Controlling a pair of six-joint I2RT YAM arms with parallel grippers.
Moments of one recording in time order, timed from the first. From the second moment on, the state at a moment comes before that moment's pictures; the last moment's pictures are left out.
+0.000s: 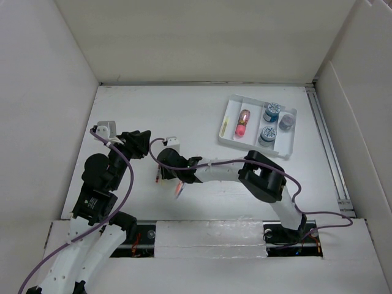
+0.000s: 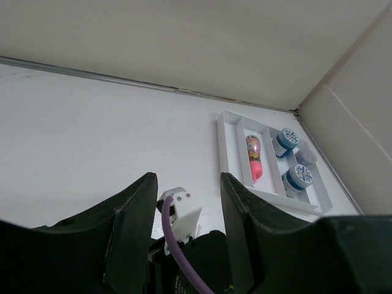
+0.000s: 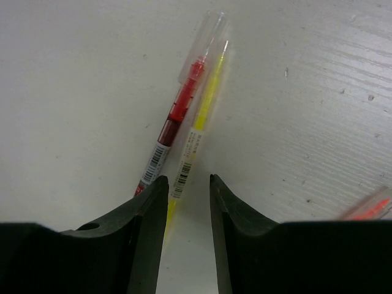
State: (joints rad) left arm -0.39 0.49 0.73 -0.20 -0.10 -0.42; right arm 1.13 2.14 1.49 -0.09 0.32 0.74
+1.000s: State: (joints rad) left arm -0.39 0.49 0.73 -0.20 -0.10 -0.42; right arm 1.11 2.17 1.51 -0.14 0.42 0.79
